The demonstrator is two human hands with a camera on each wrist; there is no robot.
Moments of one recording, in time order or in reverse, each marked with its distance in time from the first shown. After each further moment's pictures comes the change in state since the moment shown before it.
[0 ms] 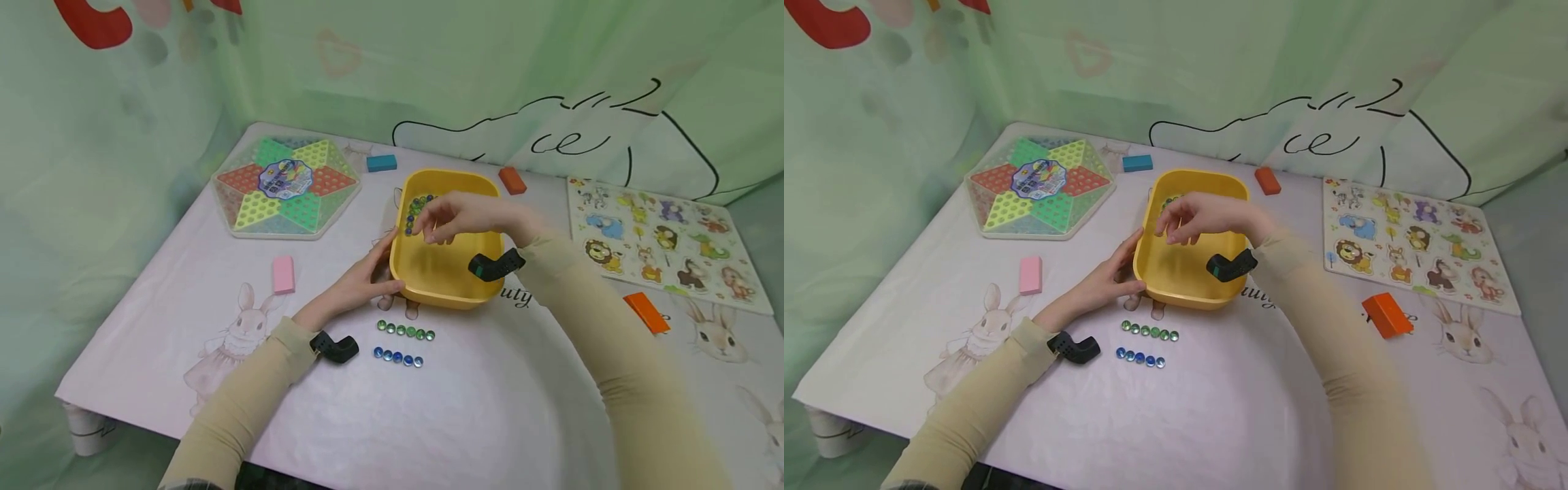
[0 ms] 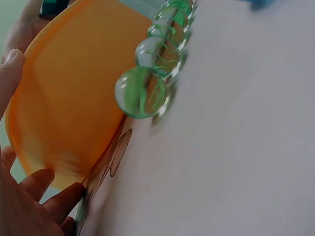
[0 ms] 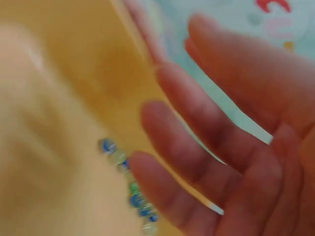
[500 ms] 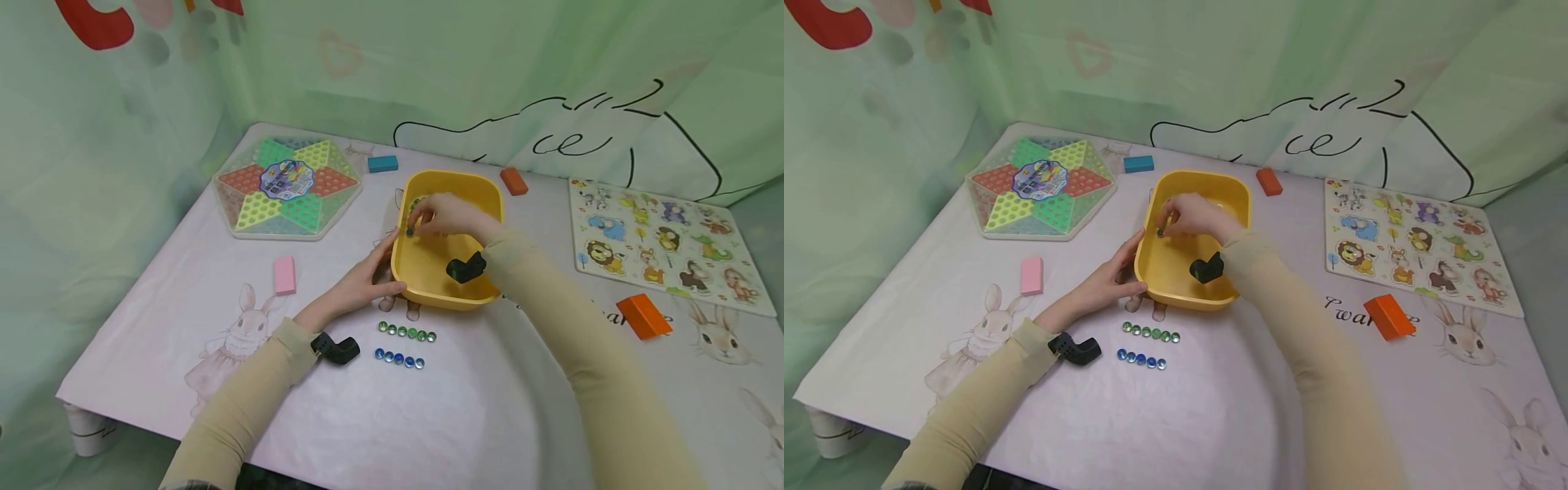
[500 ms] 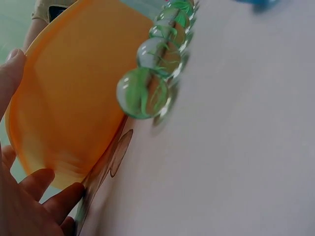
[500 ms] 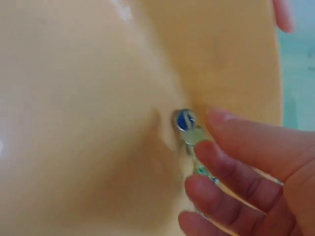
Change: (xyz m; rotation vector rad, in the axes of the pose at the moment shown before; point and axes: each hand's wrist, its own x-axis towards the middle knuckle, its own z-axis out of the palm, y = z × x) left_hand 0.000 -0.001 0.001 0.010 0.006 0.020; right_hand 0.043 0.019 0.013 -0.230 0.254 0.188
